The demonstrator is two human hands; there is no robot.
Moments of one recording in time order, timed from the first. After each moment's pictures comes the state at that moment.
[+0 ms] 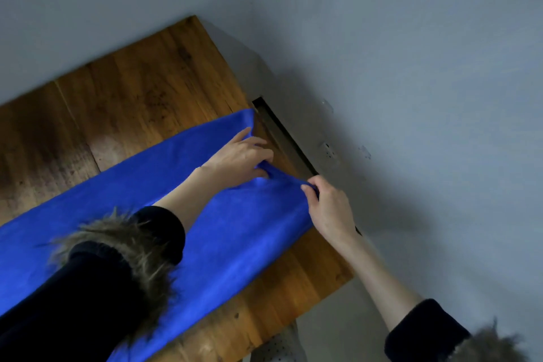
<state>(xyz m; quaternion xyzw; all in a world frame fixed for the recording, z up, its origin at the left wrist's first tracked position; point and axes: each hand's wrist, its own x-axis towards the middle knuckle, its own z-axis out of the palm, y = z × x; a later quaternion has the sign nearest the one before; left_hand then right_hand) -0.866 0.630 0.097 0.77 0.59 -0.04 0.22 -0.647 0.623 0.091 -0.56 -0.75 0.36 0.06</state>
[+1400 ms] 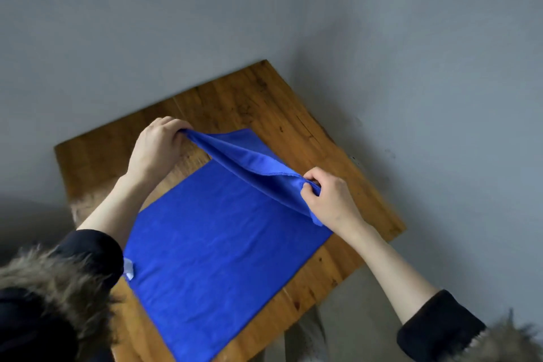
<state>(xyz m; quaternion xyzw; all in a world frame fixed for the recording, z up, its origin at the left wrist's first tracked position) -1.072 0.402 0.240 0.59 0.78 0.23 0.00 -0.765 0.453 0.222 -0.48 -0.78 0.35 0.18</state>
